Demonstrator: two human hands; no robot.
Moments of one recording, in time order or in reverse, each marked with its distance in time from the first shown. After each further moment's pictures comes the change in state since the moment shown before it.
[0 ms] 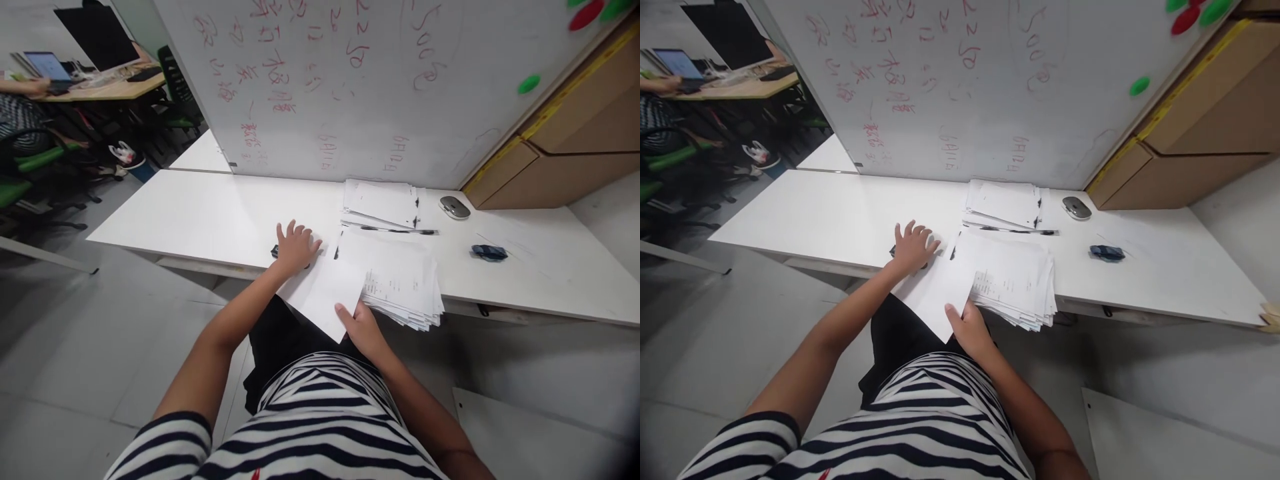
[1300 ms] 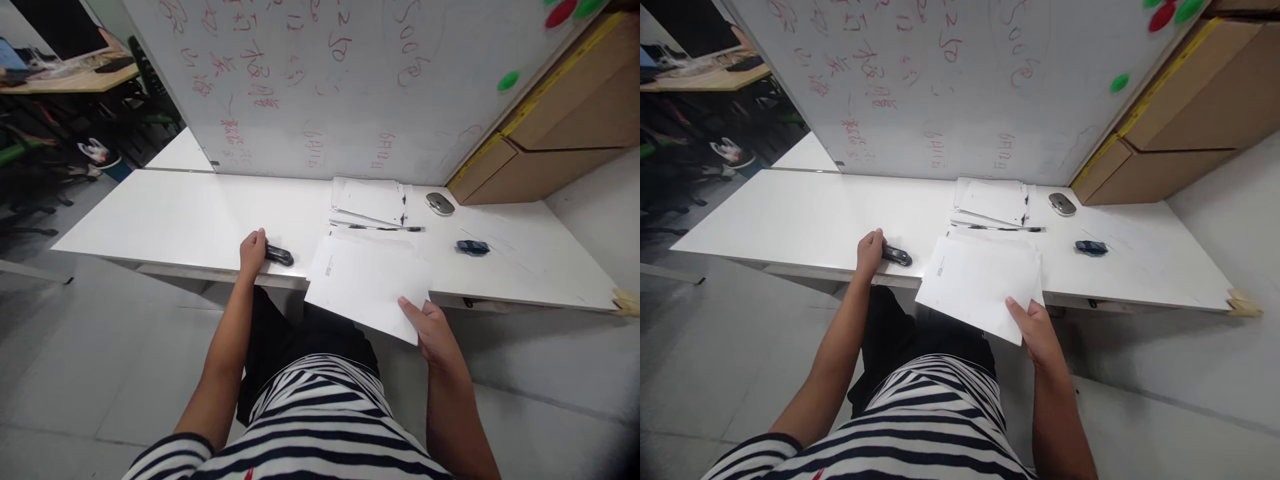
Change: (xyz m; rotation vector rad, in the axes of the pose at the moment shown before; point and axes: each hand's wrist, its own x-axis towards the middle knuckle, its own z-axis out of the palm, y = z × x) left_hand -0.009 -0.067 -0.014 -0.480 0.261 -0.406; right_hand -0.017 0.003 -0.111 0.266 0.360 0.191
